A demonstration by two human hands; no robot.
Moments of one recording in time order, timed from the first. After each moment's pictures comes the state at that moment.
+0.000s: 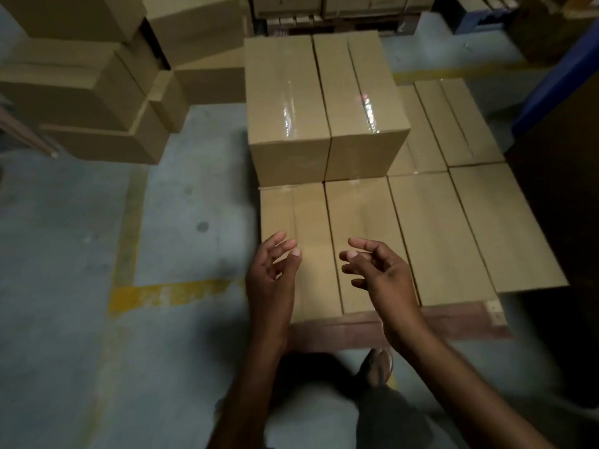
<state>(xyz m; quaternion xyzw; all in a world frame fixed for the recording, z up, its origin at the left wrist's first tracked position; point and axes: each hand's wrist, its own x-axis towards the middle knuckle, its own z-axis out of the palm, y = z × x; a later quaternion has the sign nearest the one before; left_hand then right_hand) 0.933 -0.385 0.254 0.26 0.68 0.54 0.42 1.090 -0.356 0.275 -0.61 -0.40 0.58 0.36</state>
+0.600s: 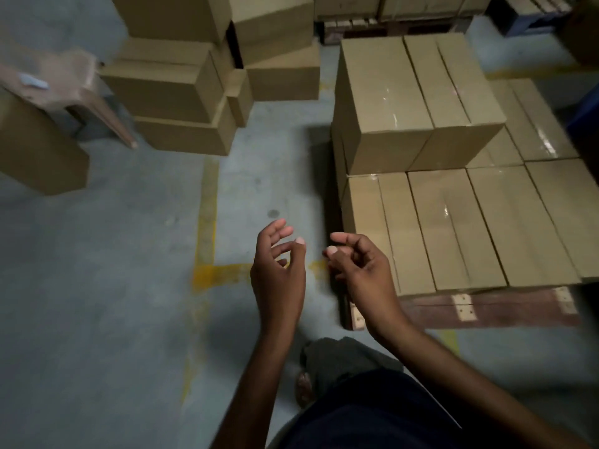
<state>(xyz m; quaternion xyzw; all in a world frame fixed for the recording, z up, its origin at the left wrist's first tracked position) 0.627 -0.536 0.316 0.30 0.71 0.55 0.31 0.753 -0.513 0.320 -0.55 -0.43 0.61 0.38</state>
